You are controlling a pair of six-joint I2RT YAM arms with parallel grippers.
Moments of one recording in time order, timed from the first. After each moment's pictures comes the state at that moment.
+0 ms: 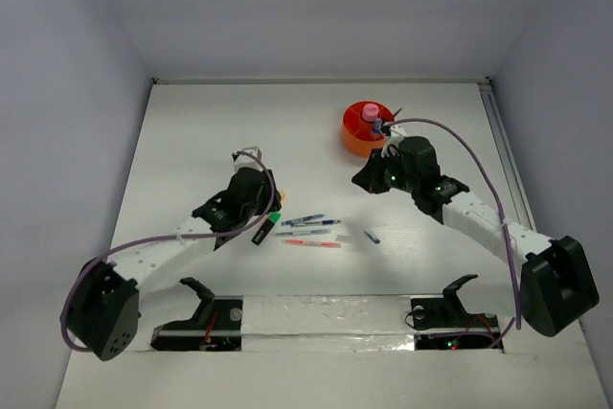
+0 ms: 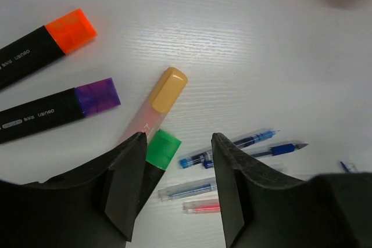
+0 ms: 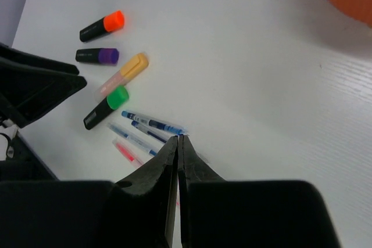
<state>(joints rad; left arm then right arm) -0.63 1.08 0.57 -0.14 -0.26 -0.62 0.49 1.24 0.78 -0.02 -0.29 0.44</state>
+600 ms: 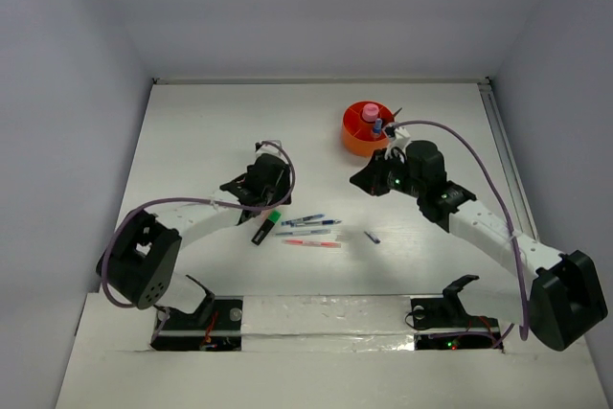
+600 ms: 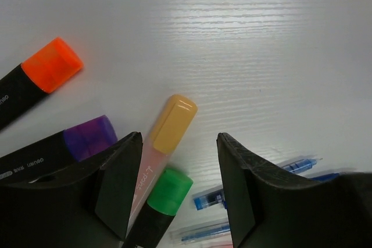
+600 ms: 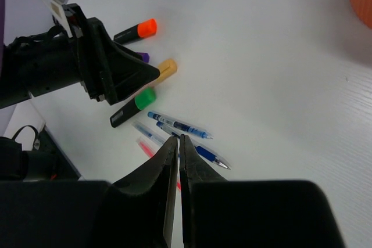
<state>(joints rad) -0.63 1.42 0.72 -0.12 -0.27 -0.49 0.51 1.16 0.73 0.04 -0.35 0.47</state>
